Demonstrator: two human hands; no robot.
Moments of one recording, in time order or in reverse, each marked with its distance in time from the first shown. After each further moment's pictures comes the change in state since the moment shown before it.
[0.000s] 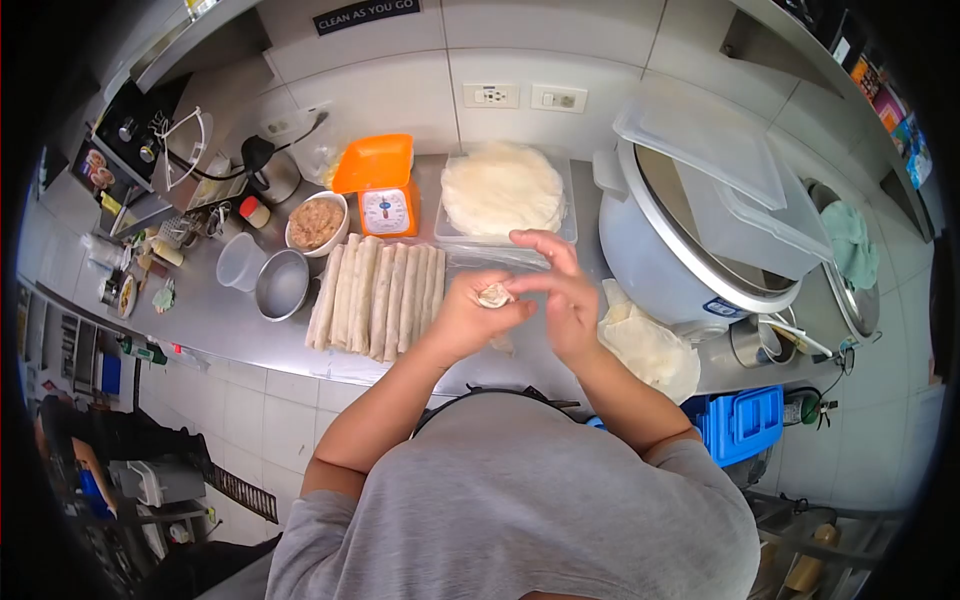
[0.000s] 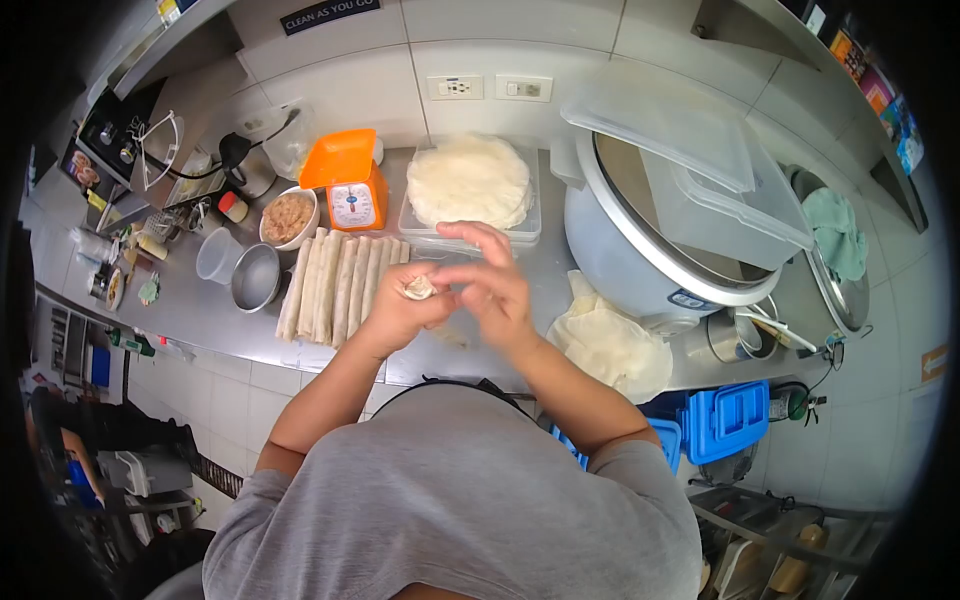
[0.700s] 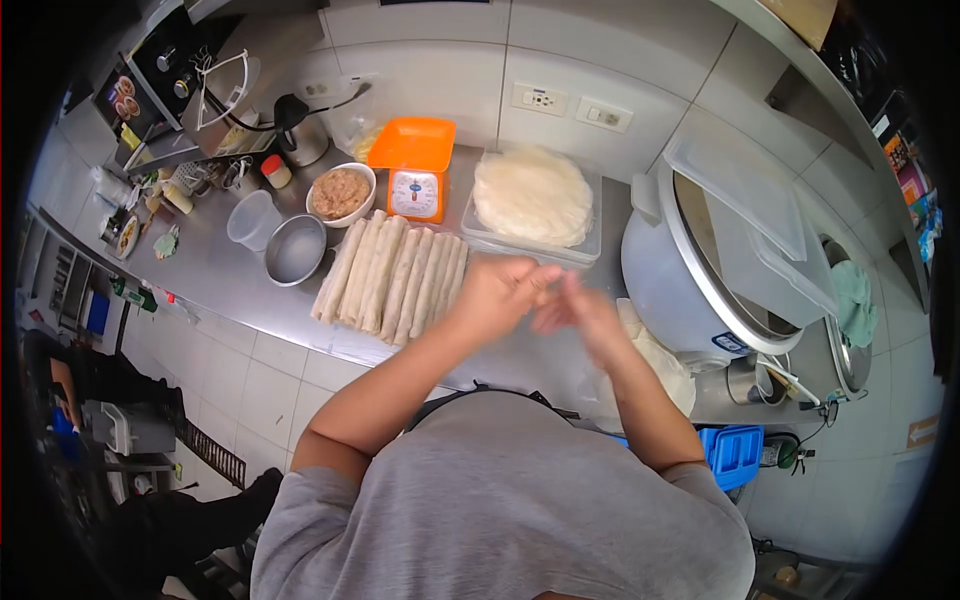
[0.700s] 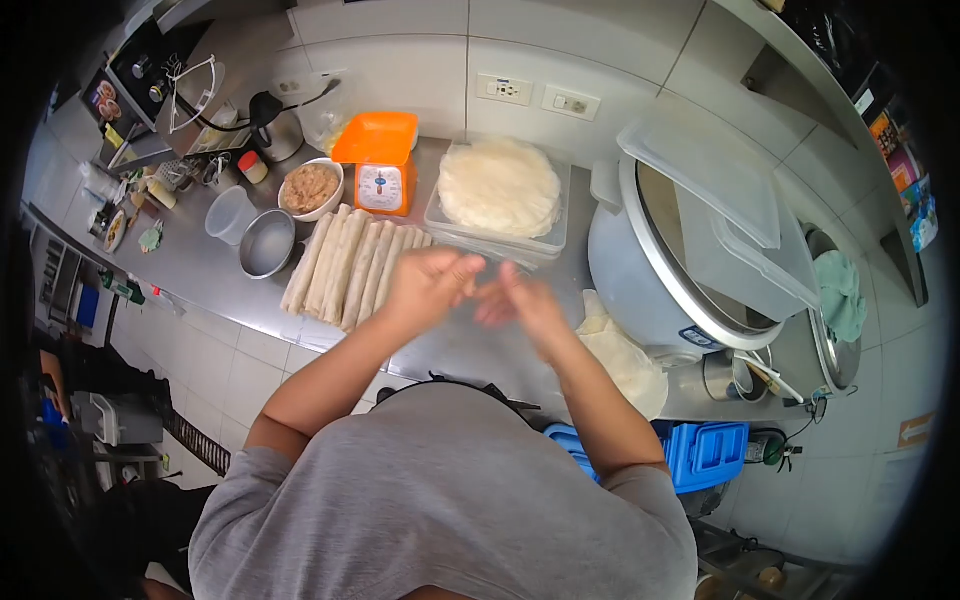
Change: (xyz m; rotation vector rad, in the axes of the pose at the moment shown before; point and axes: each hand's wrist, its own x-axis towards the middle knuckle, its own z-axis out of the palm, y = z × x) left_hand 0.001 0.004 -0.021 0.323 0.052 0.029; right_hand -0.025 0.032 -0.021 0.395 -0.263 1.102
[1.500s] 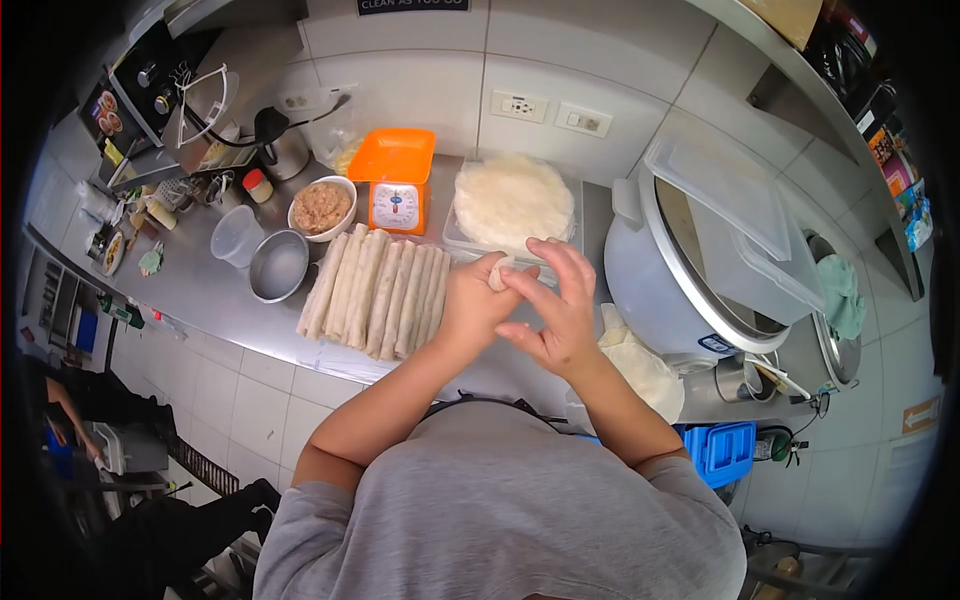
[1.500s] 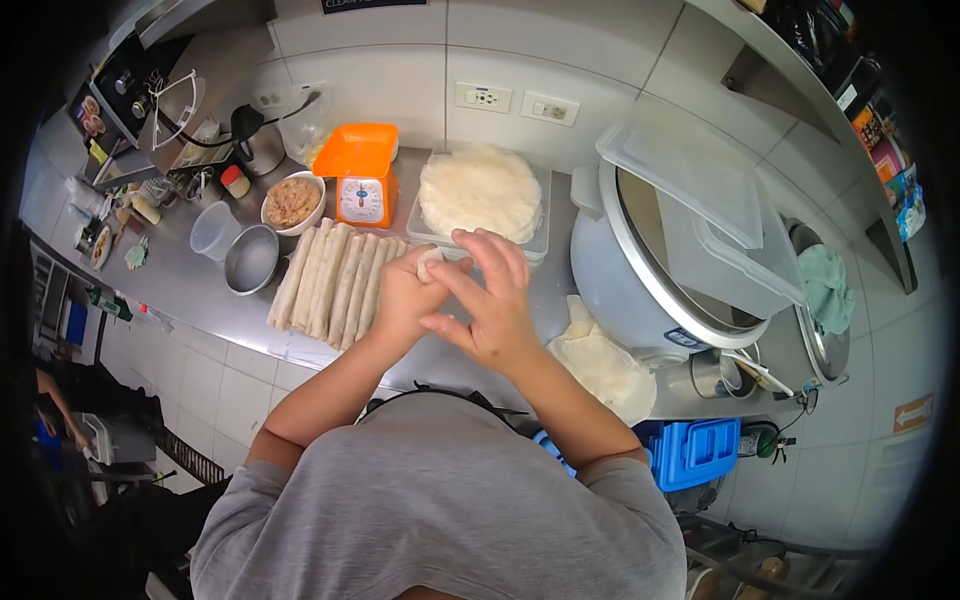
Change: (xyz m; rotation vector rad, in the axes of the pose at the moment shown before) left_hand 0.013 -0.009 0.018 -0.146 0.408 0.070; right_hand -0.004 -0.051 0.052 -1.167 0.412 -1.140
